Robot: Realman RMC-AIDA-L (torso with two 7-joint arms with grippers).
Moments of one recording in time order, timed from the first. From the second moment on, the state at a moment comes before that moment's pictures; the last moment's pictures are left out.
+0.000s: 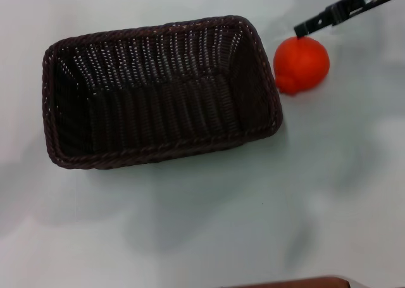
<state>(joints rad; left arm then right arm) -0.39 -2.16 0.24 0.51 1.52 1.77 -1.01 0.79 1.91 -0.94 -0.82 -2.42 -1.36 -0.83</state>
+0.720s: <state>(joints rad) -0.39 -2.16 0.23 0.47 1.52 1.78 -1.03 0.87 2.04 -1.02 -0.75 -2.71 -1.22 -0.80</state>
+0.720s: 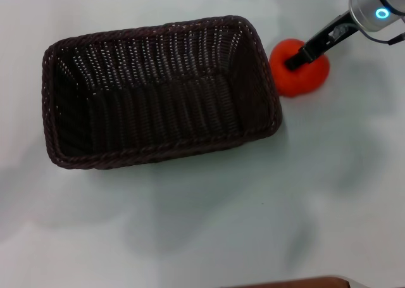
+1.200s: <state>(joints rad) -0.40 -2.16 0.24 0.47 1.52 1.77 -1.04 0.86 2.04 -1.01 -0.76 -2.69 -1.21 -0.82</state>
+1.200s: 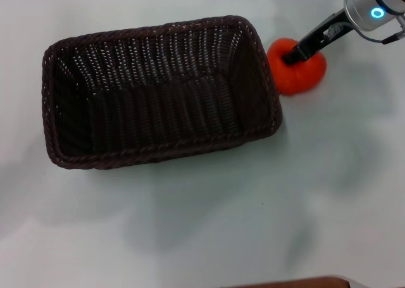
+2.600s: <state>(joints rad) -0.39 -2.16 0.23 0.47 1.52 1.76 -1.06 0.75 2.09 -1.14 -0.73 -1.52 -1.36 -1.50</state>
